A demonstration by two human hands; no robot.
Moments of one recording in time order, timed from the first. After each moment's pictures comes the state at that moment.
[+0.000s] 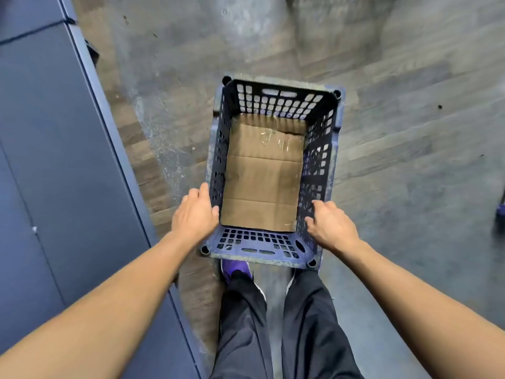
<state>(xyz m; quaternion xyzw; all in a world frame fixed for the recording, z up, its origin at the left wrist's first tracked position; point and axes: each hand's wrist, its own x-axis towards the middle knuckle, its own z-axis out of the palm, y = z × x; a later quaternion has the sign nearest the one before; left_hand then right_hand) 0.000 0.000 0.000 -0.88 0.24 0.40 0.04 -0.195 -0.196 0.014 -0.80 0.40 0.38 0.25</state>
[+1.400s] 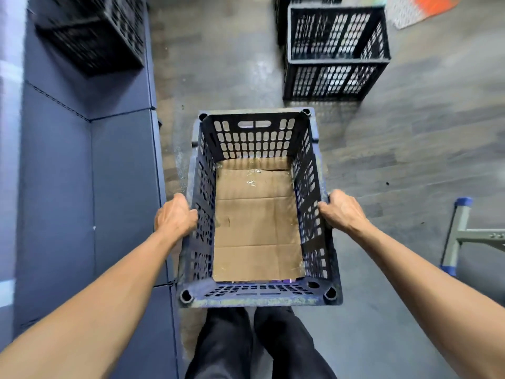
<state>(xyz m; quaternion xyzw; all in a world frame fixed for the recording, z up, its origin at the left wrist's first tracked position) -0.023 -0.038 0.281 -0.96 0.06 0.28 0.01 -0.211 -0.337 0.280 -0.82 0.42 0.24 0.31</state>
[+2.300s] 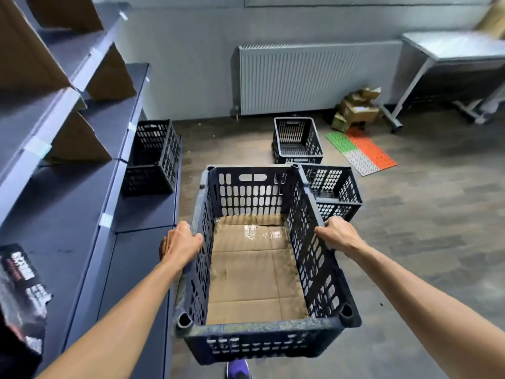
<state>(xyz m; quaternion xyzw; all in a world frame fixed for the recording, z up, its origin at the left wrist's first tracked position) 0.169 -0.073 0.489 -0.97 0.07 0.14 -0.18 -0.007 -0.380 0.519 -0.86 0.41 0.10 0.28</state>
